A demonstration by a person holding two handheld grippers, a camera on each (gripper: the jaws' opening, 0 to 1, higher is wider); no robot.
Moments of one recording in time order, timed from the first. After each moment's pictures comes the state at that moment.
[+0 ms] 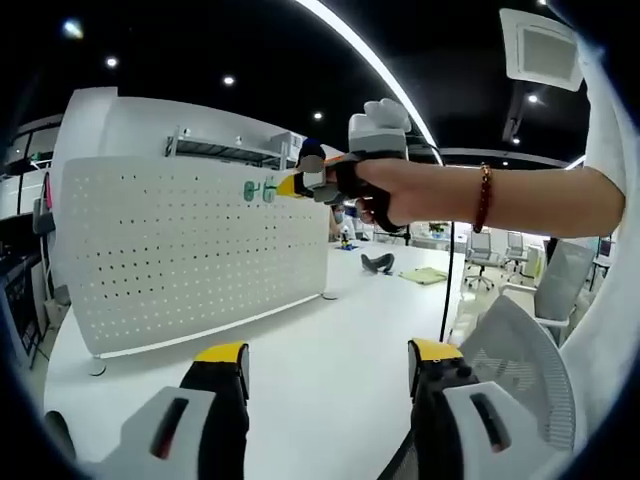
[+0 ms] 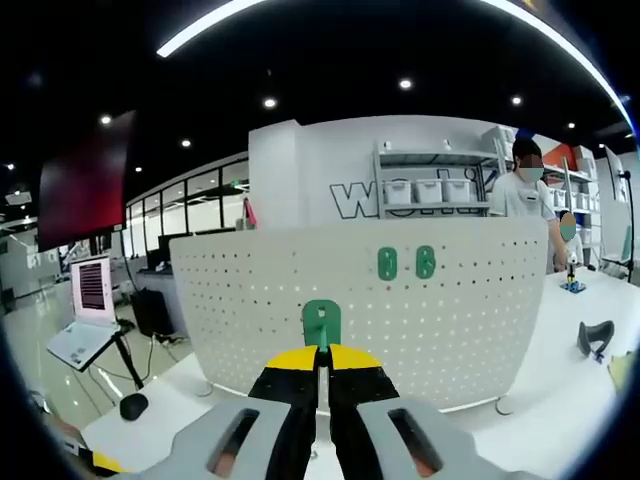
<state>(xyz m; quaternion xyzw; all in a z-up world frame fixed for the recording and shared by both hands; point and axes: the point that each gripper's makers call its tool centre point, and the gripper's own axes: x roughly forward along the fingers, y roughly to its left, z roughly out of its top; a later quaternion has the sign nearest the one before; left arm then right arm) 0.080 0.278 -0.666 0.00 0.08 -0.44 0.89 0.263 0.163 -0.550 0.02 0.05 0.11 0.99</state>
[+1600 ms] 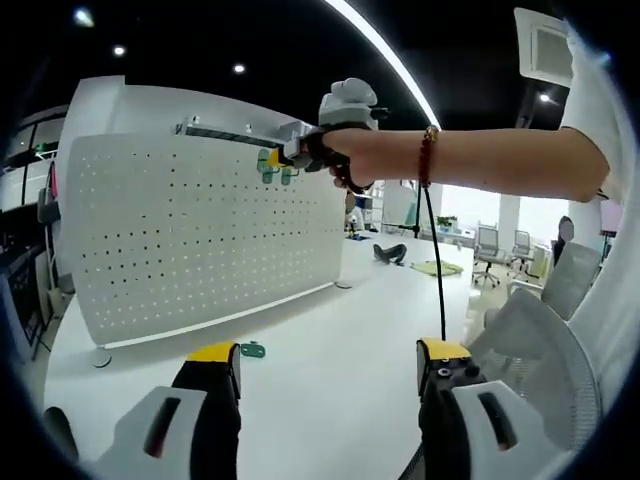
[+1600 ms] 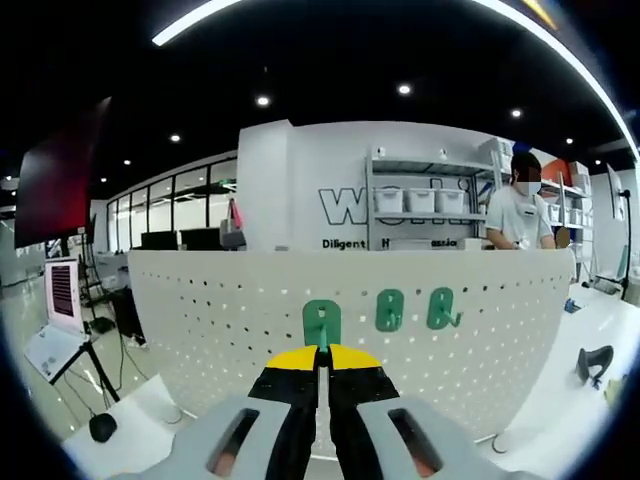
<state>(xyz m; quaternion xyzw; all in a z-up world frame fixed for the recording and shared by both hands) 0.110 0.293 -0.683 0.00 0.10 -0.43 0.90 0.354 0.159 -0.526 0.00 0.04 0.08 1.00</state>
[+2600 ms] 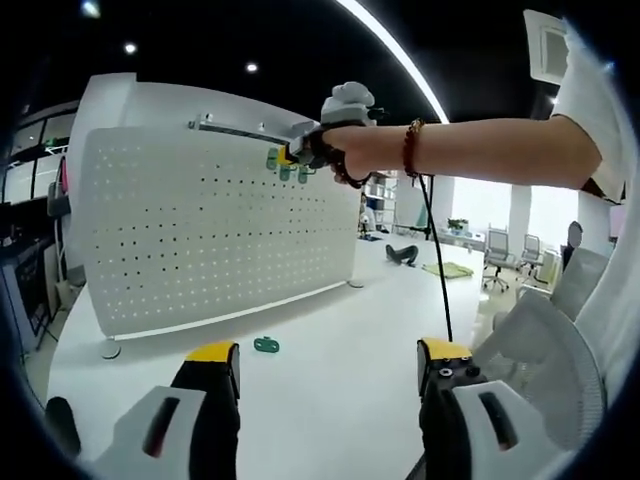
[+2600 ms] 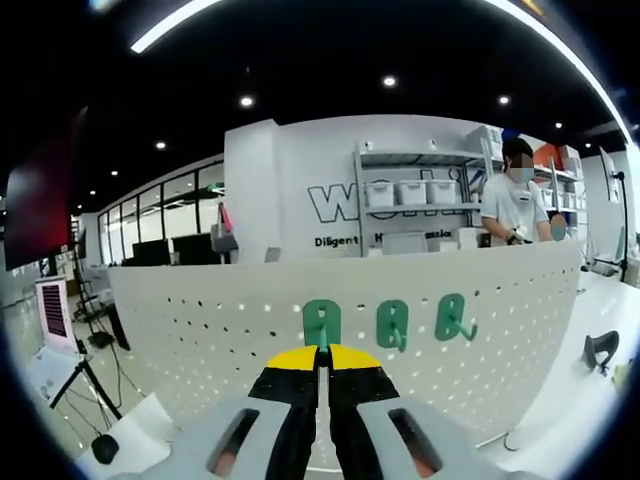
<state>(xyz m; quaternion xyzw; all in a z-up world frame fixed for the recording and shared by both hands) 0.119 0.309 -0.688 -0.01 0.11 -0.40 0.91 0.386 0.158 -0.524 0.03 0.05 0.06 1.00</state>
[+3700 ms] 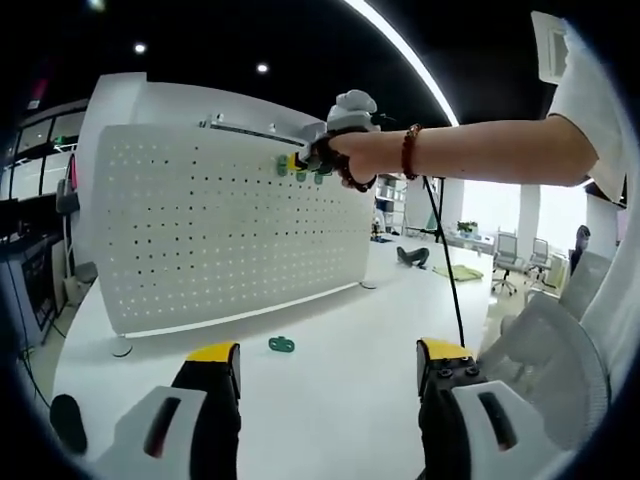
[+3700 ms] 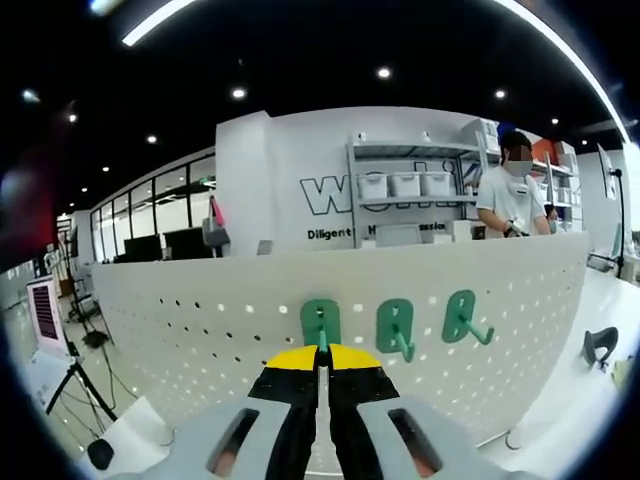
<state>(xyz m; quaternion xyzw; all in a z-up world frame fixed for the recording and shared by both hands) 0.129 0.323 -0.689 -0.02 0.11 -0.38 0.92 0.407 0.155 -0.533 0.03 0.07 0.04 1.00</state>
